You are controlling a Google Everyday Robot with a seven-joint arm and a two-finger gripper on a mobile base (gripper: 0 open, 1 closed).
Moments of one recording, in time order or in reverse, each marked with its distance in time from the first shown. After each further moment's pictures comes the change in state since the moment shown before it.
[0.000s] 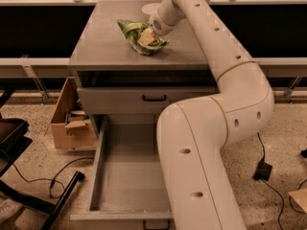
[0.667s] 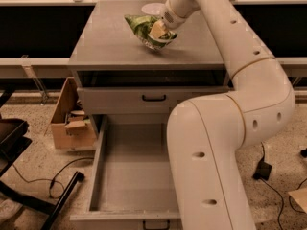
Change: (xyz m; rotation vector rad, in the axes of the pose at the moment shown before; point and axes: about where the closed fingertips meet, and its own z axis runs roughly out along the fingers) arm 0.004 -0.012 -0.044 0.040 -0.013 -0.032
